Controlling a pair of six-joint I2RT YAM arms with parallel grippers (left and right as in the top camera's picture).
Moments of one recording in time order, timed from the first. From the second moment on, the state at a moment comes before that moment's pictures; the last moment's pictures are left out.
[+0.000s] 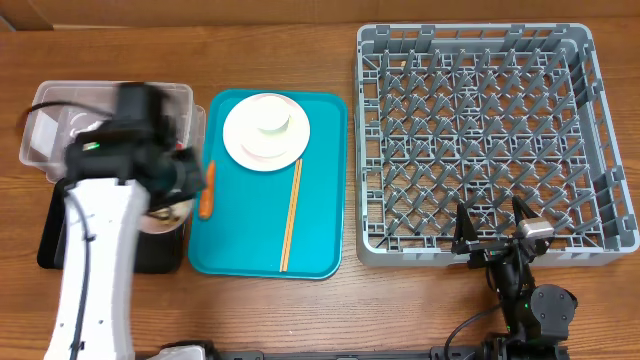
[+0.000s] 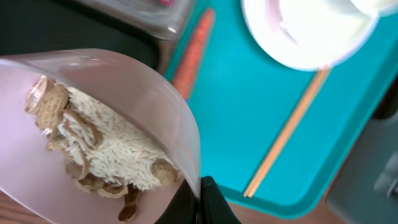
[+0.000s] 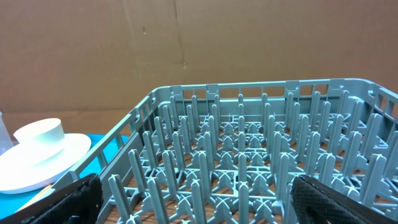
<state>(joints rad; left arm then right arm) 0.08 1.41 1.42 -1.32 0.05 -0.31 -0.08 0.01 0.02 -0.01 -0.23 0.10</state>
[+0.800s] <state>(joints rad) 0.78 1.41 1.14 -0.96 0.66 -0.07 -0.08 0.01 0.02 -0.01 -0.23 0.10</state>
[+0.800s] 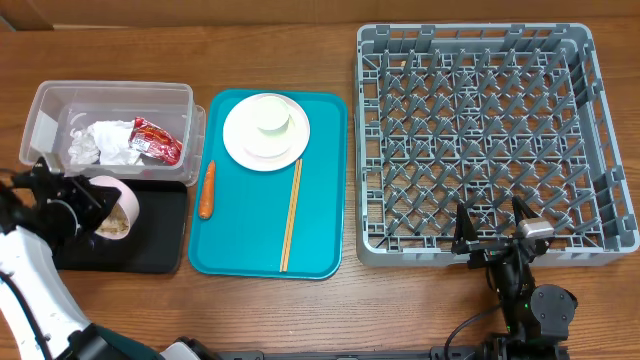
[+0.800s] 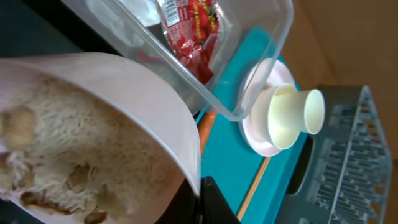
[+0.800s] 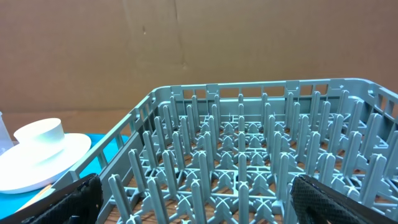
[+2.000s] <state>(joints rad) 1.10 1.41 0.86 -0.66 1.36 0.21 -0.08 0.01 0.02 -0.01 -0.23 0.10</state>
